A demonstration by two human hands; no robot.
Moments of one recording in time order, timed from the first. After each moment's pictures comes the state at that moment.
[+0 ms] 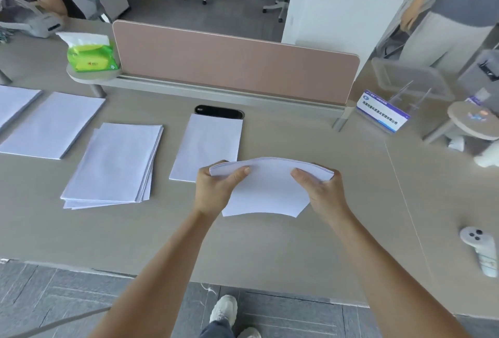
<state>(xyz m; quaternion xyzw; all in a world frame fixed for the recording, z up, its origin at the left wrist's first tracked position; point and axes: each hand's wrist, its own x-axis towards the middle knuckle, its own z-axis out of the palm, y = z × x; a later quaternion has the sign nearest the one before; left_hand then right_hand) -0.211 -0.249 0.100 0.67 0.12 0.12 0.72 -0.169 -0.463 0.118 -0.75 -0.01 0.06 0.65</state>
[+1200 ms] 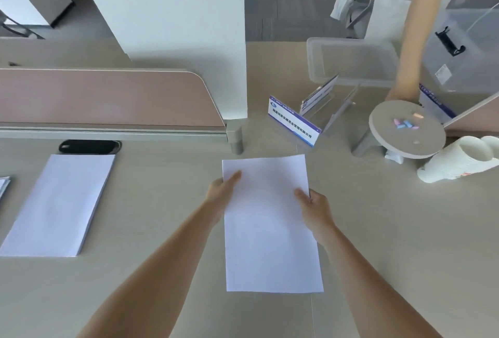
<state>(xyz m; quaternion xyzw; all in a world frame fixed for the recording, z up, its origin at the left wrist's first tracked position) 0.108 -0.607 0.002 0.64 0.36 -0.17 0.66 0.103 -0.834 -0.018 -0.78 0.19 0.16 0.58</state>
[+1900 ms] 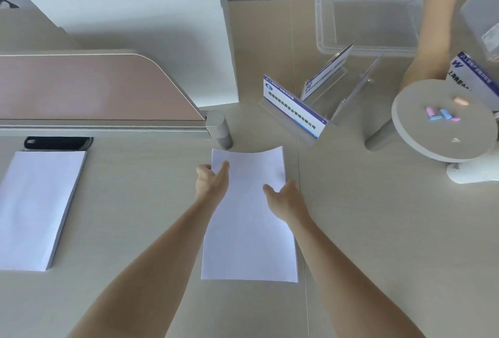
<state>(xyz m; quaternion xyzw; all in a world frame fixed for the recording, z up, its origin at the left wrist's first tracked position) 0.180 -0.621 -0.073 0.75 0.45 -0.12 0.47 0.175 -0.796 -0.074 -0.85 0.20 0.32 0.36</state>
